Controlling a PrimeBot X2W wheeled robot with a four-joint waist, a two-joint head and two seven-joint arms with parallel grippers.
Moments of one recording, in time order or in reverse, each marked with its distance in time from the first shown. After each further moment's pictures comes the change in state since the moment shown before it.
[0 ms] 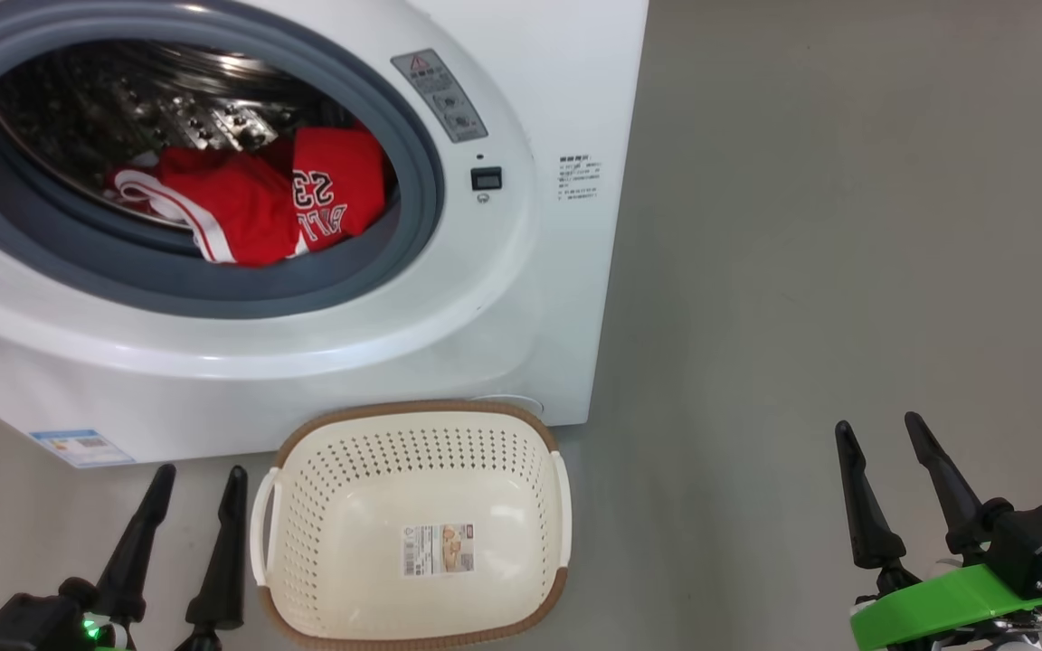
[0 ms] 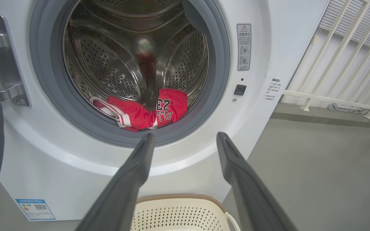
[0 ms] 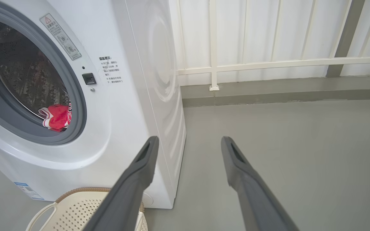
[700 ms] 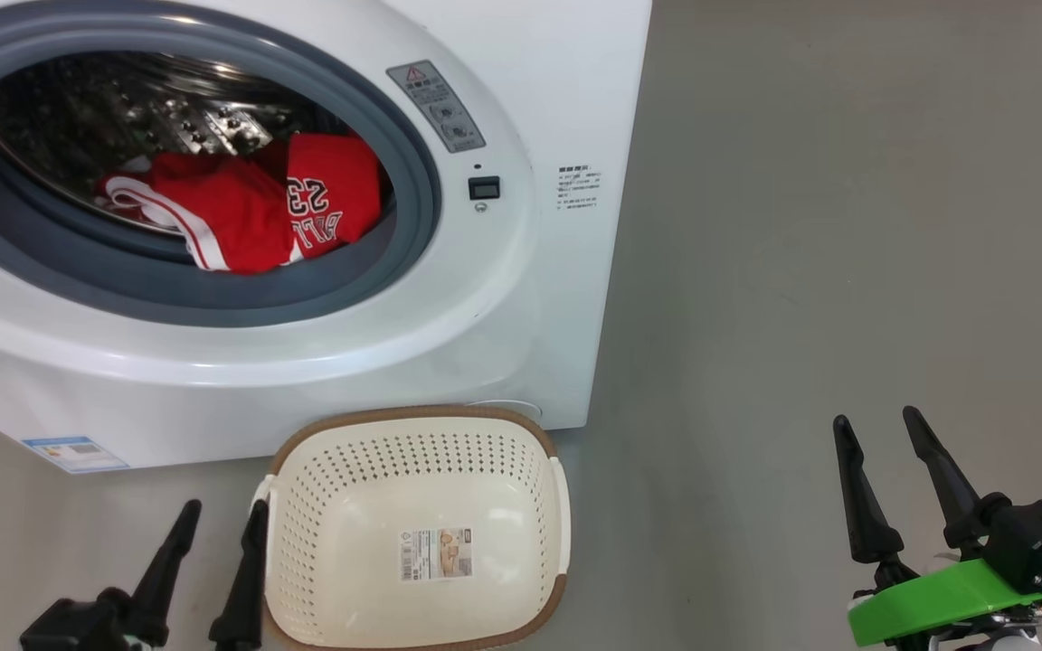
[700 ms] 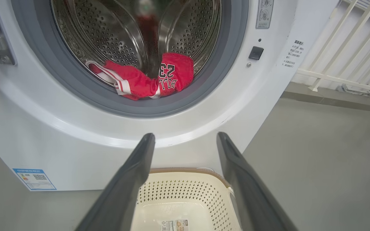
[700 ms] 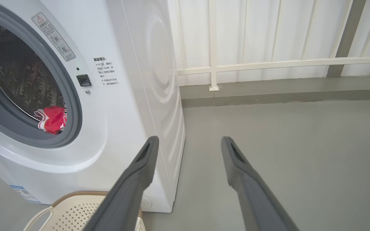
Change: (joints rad) left arm -0.011 -0.004 -0.040 0.127 -0.003 0.000 0.000; right arm -0.010 0.000 0.005 0.001 0.000 0.000 0.000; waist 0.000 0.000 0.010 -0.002
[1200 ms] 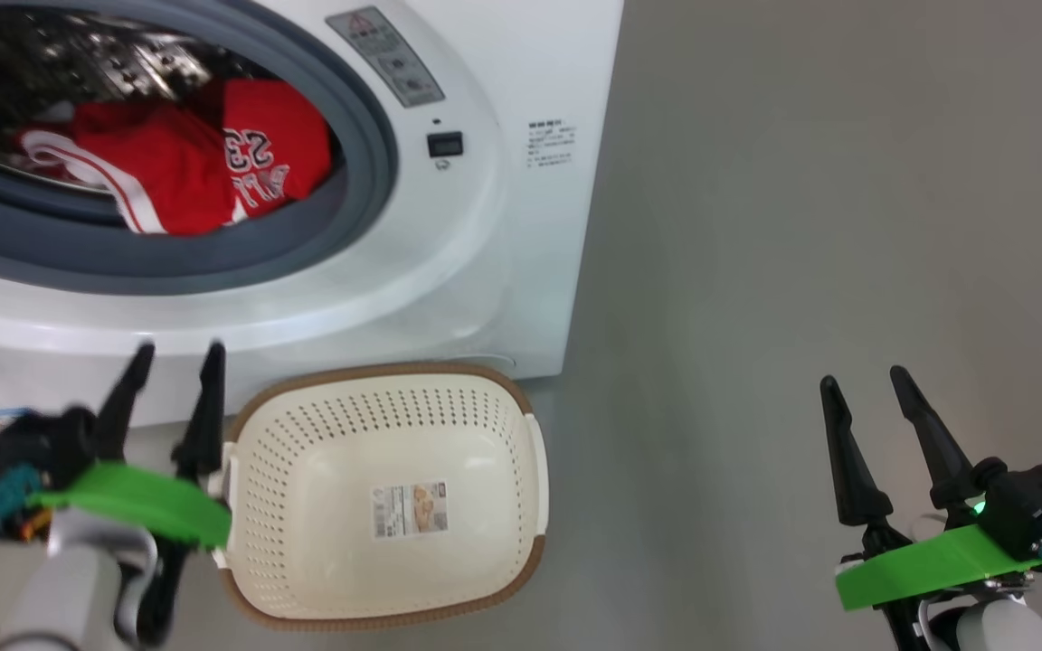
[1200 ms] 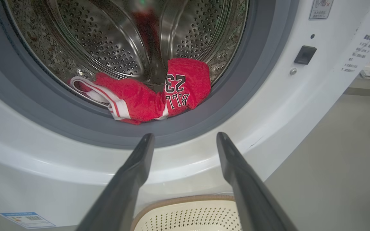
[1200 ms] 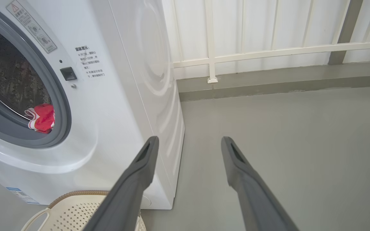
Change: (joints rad) left arm -0.406 0.046 -0.051 0.328 -0.013 0.000 0.001; right arm -0.059 0.000 0.028 -0.013 0.034 0.000 0.000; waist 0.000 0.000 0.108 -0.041
